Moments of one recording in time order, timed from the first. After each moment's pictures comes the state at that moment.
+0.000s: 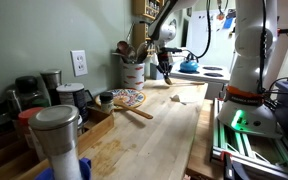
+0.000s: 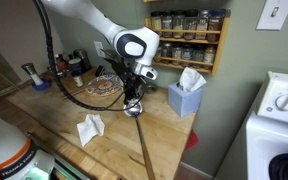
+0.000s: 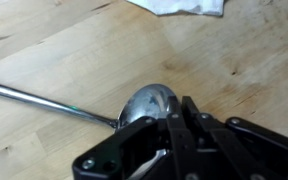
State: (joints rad) arm -0.27 0.24 -0.22 -2.16 0.14 1.93 -0.08
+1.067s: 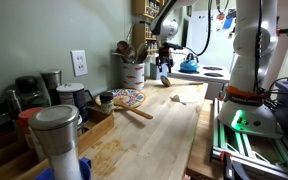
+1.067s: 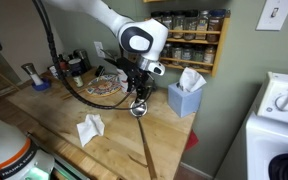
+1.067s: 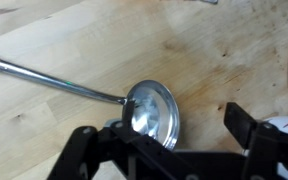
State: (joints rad) arm -0.33 0.23 -0.24 -2.09 0.20 1.90 -0.20
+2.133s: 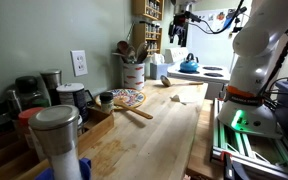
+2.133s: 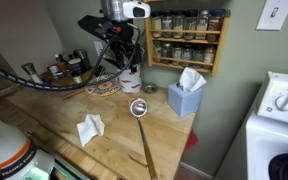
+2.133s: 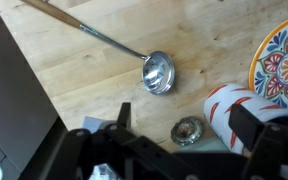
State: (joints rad) arm -0.34 -0.37 -0.28 -2.30 0.01 1.95 -0.30
